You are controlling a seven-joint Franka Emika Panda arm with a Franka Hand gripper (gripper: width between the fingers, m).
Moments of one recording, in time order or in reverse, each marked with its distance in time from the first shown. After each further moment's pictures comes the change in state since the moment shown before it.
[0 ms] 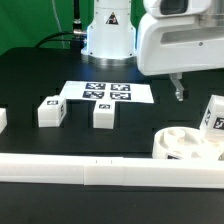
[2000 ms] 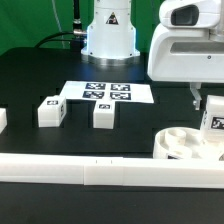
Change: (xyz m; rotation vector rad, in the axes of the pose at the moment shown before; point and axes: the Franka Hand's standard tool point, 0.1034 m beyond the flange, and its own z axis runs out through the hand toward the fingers) arm -0.001 -0.010 0.023 -0.070 0.019 0.154
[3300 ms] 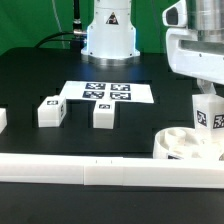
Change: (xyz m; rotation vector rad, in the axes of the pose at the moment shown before) arm 0.002 -0.007 0.001 0.193 -0.007 1.086
